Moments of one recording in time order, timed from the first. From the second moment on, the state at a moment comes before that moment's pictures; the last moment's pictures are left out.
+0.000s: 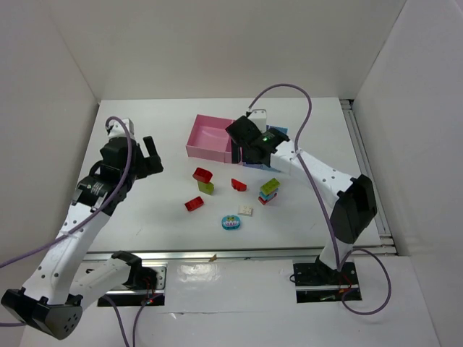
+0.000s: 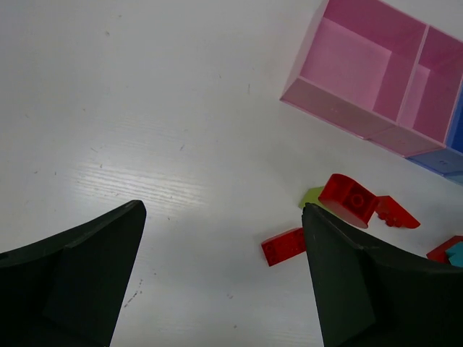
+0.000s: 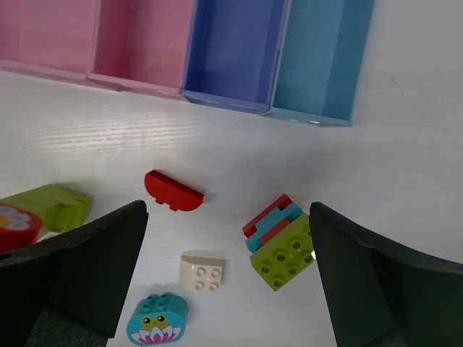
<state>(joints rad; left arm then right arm) -0.31 0.93 1.09 -0.73 -0.37 -0.43 0.73 1.70 1.58 -0.88 0.57 0.62</state>
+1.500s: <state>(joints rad) -0.31 1.02 1.11 -0.72 -0.28 -0.43 0.72 1.86 1.22 -0.38 0.05 0.06</state>
